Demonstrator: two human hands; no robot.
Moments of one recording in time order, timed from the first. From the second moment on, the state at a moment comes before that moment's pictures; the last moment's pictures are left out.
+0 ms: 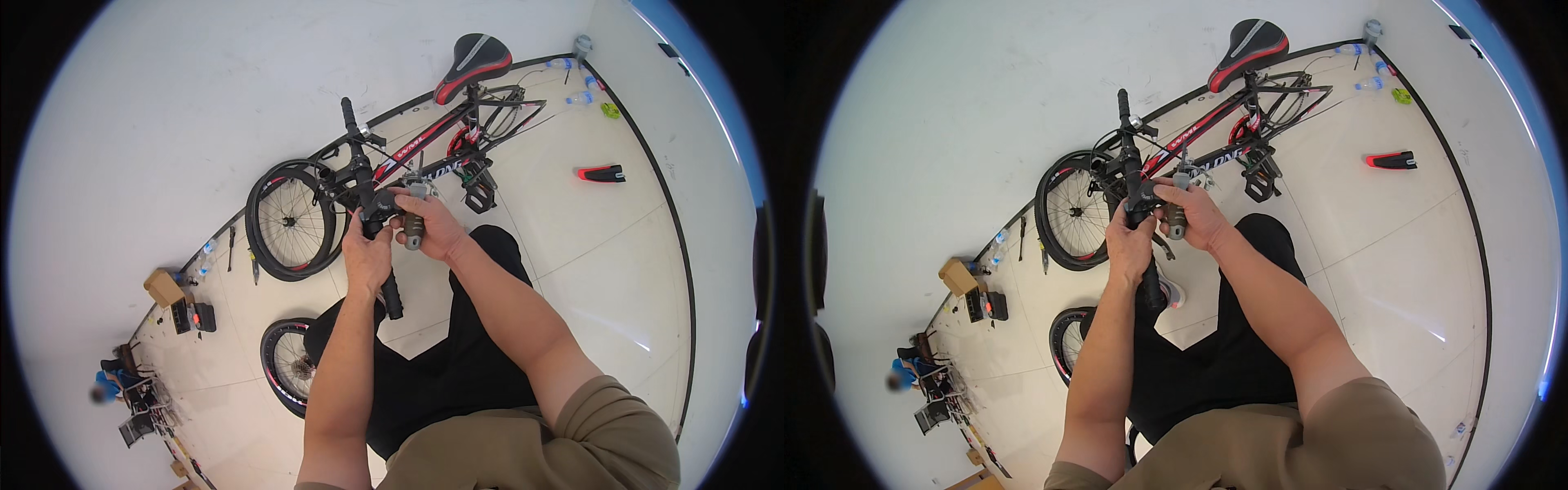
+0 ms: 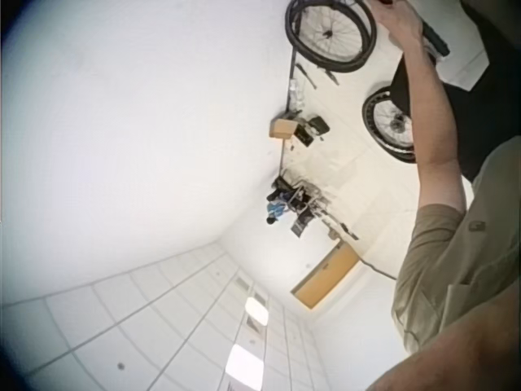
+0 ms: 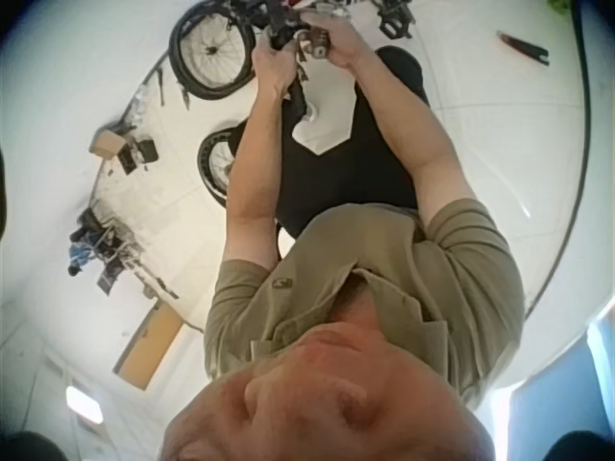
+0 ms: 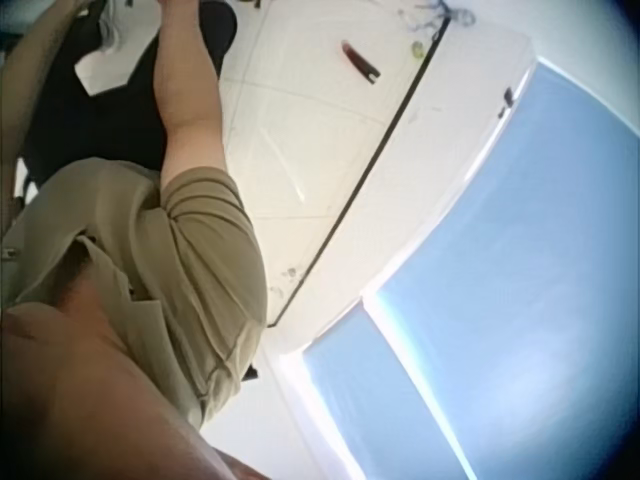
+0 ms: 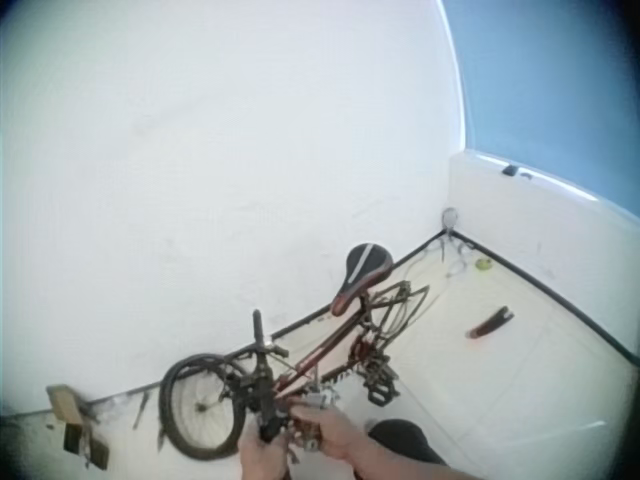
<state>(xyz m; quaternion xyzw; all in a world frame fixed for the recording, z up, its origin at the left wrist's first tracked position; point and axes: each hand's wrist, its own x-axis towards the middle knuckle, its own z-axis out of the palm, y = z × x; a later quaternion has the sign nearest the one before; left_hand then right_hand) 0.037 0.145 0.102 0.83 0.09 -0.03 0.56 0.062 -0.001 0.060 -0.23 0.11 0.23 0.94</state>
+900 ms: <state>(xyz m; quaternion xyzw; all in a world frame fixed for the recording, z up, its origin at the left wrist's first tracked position) 0.041 0.157 0.103 0.87 0.09 -0.06 0.49 0.078 -0.018 0.072 -0.55 0.02 0.19 0.81</state>
